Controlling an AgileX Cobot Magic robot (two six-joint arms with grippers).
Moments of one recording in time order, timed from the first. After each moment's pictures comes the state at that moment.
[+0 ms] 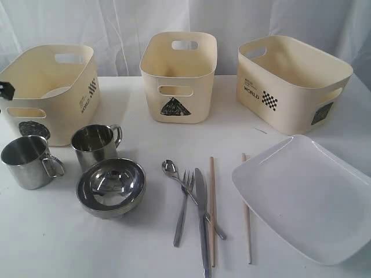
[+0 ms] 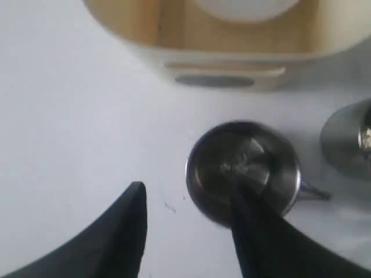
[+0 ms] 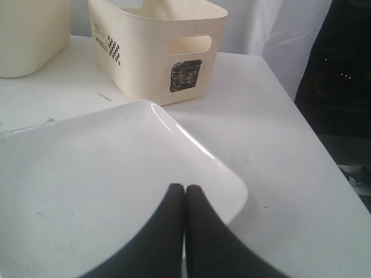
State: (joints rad) left arm -0.01 1.51 -1.20 0.02 0.84 0.02; right arm -0.20 0.00 0.00 0.02 0.35 -0.11
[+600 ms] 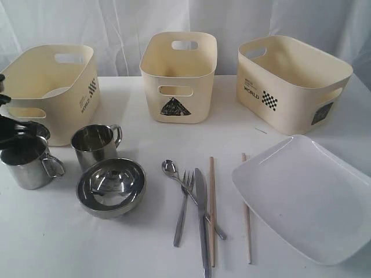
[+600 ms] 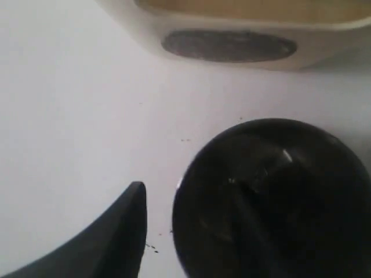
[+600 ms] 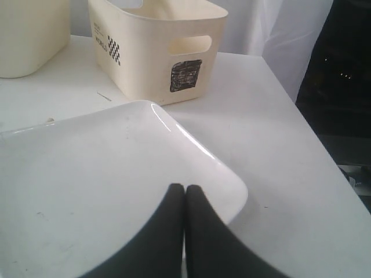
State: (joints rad) left arm -0.01 1.68 -1.04 0.00 0.56 -0.01; right arm -0.20 0.00 0.00 0.02 0.35 -0.11
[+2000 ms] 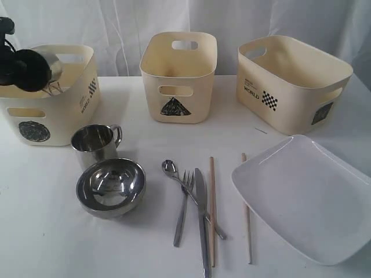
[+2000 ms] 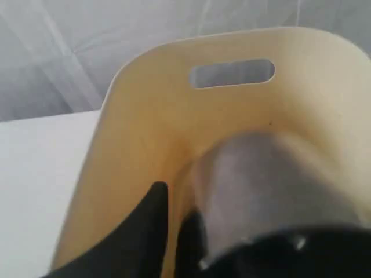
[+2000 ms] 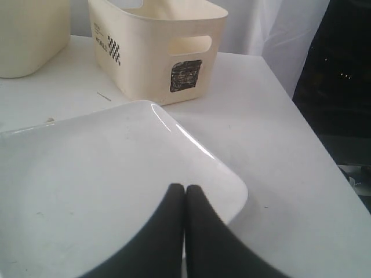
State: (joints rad) left arm -0.01 1.85 -1.24 0.14 -0.10 -0.01; right arm -0.20 0.00 0.00 0.02 0.35 -0.11
